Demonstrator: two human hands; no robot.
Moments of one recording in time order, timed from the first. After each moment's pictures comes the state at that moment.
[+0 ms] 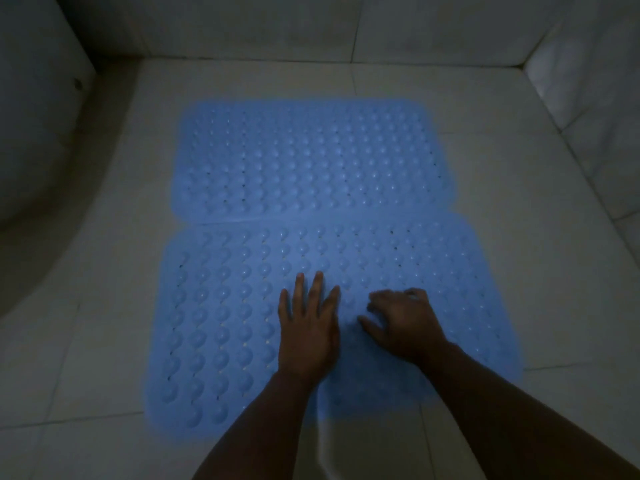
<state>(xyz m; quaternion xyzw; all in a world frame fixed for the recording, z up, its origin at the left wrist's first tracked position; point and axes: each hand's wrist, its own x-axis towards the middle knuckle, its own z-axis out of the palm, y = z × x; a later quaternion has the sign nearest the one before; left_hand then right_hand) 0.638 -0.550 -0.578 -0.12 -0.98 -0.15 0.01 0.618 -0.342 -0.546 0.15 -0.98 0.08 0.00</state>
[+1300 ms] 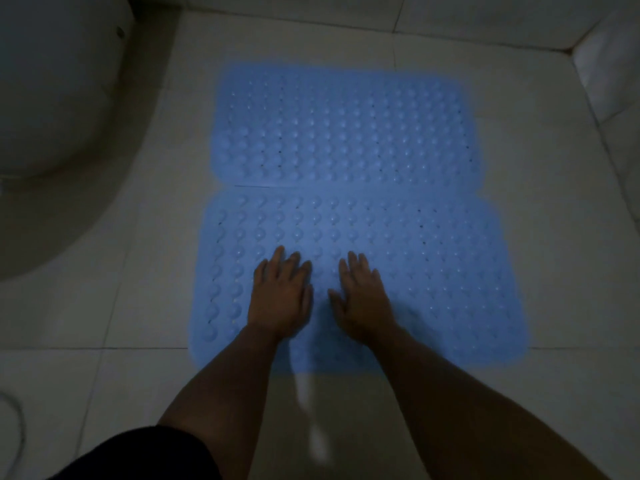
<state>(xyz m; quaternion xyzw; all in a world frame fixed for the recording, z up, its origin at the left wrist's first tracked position) 0.646 -0.652 -0.560 -0.10 -0.99 -0.10 -0.03 0.646 -0.457 -0.552 0.11 -0.98 0.13 -0.13</state>
